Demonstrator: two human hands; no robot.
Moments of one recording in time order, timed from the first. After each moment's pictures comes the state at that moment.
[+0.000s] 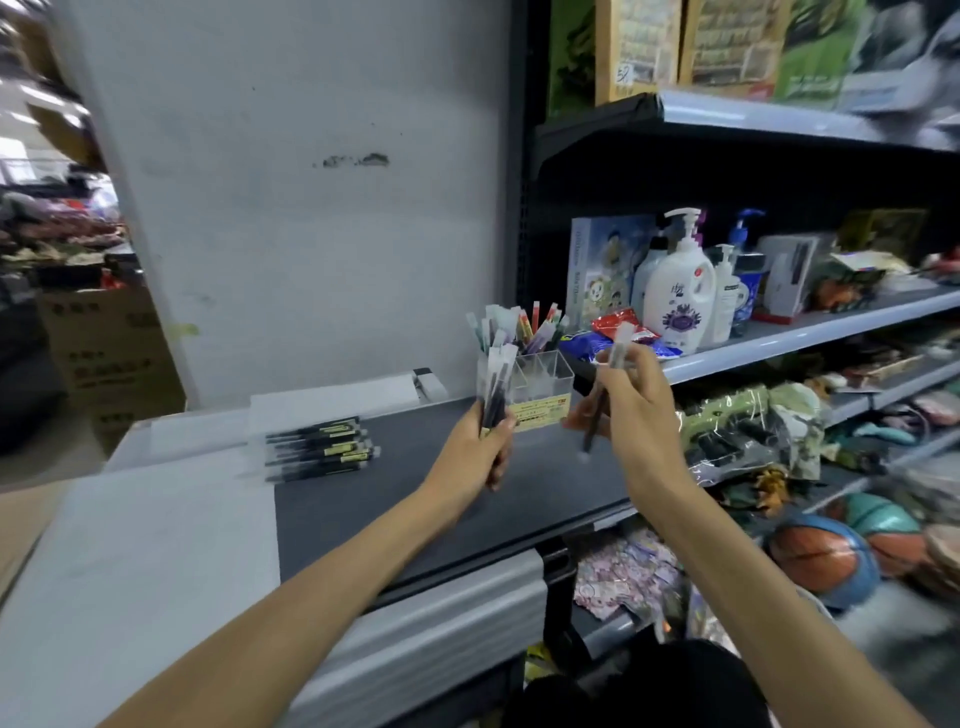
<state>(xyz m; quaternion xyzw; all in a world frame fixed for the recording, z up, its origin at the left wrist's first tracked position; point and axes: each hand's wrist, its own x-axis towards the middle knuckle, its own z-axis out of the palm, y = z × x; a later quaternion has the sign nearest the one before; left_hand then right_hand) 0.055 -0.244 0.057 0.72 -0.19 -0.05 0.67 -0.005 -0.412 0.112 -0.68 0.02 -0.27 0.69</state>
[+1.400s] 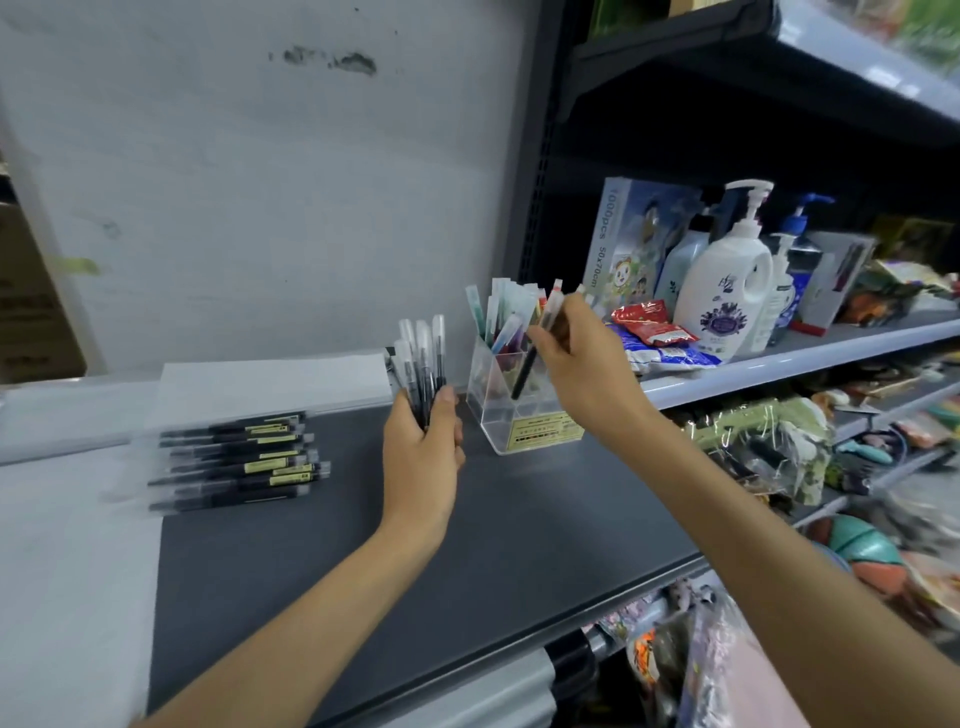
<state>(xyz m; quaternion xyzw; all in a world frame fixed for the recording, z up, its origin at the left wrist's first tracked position) 0.144 -0.248 0.017 0.60 -0.05 0.13 0.79 0.162 -0.409 0.109 -0.90 -0.04 -0.25 0.37</state>
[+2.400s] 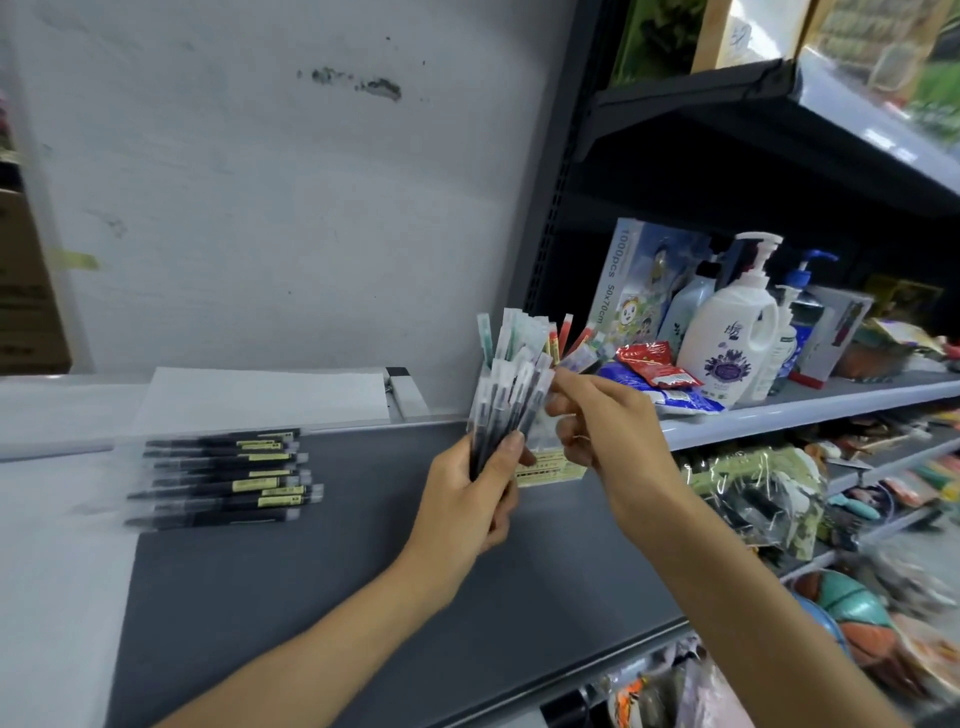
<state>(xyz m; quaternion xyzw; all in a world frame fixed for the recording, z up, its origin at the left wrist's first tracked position) 0.130 -0.263 0.023 0.58 -0.19 0.02 0.79 0.134 -0.405 0.102 -0.72 0.06 -0.15 0.67</state>
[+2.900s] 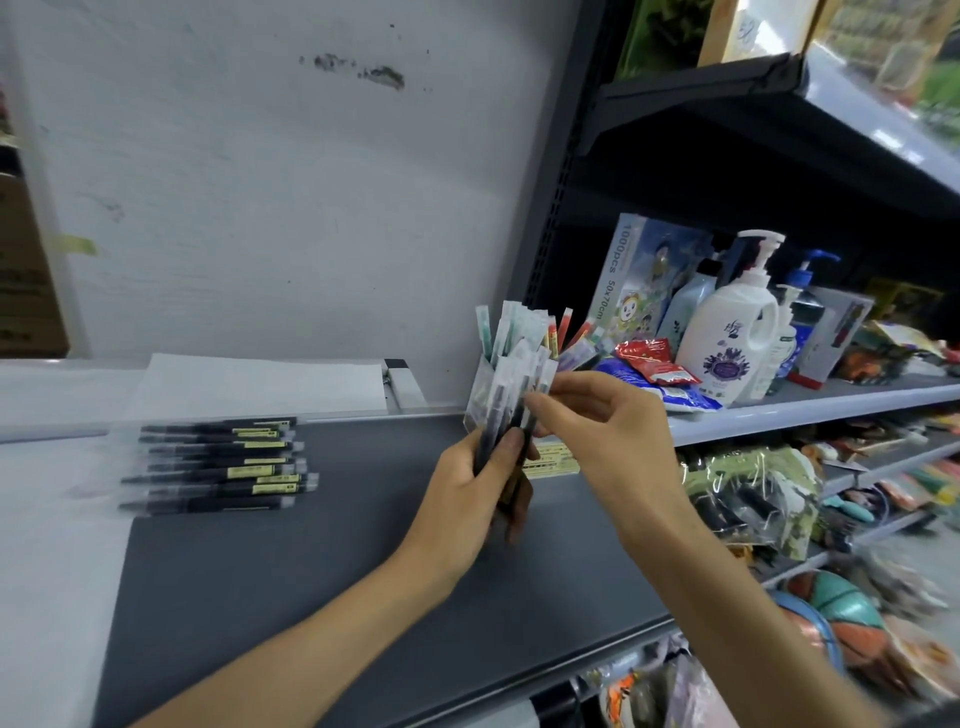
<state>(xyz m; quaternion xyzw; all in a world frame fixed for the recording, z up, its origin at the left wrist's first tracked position) 0.130 -0.267 0.020 0.58 -0.22 0.00 0.78 0.105 -0.397 0.102 -0.79 -0.03 -0.23 0.57</state>
